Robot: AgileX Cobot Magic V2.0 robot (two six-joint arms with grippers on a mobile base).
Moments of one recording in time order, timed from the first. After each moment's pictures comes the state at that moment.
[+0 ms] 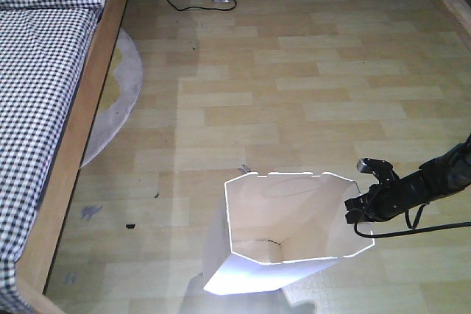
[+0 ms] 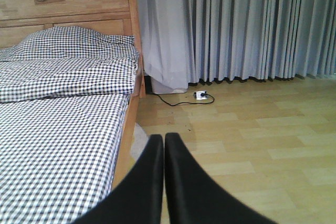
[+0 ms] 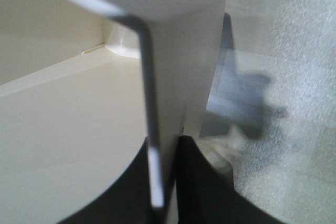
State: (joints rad) left arm 0.05 -0.02 0.03 0.04 0.12 -0.05; right arm -0.27 2.70 -1.31 1.07 0.60 -1.38
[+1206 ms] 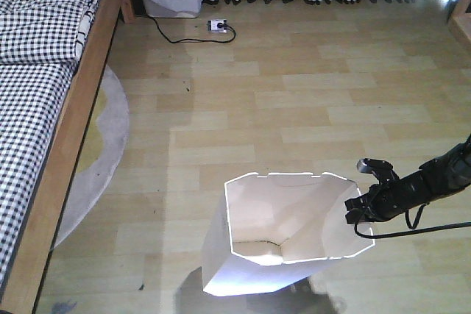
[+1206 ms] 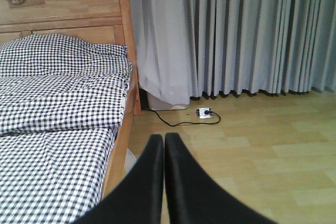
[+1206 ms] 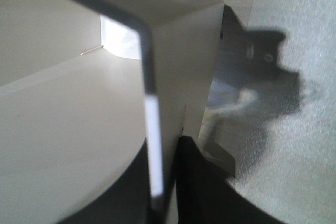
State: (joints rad) left arm 0.05 -0.02 0.03 0.04 0.12 -0.05; right arm -0.27 2.70 -1.31 1.07 0.60 -1.38
